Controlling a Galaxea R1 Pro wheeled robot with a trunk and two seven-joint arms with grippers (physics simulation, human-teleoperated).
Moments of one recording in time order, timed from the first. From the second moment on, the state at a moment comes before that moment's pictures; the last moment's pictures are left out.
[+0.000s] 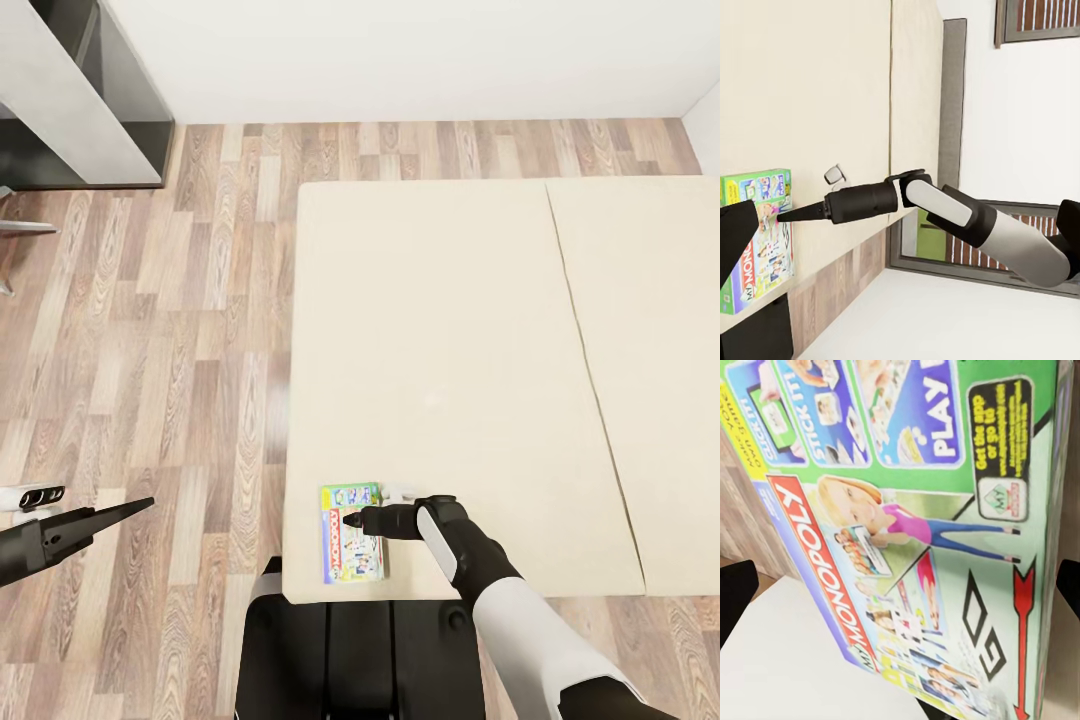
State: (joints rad) left arm -0.28 0.44 0.48 -1.47 0.38 0.97 -1.57; right arm -0.76 0.17 0.14 -0.65 -0.24 0.68 0.28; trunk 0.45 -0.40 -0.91
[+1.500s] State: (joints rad) left arm -0.28 0.44 0.48 -1.47 0.38 0.97 -1.57; right arm -0.76 0.17 0.14 -0.65 -0.24 0.68 0.28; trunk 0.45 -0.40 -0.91
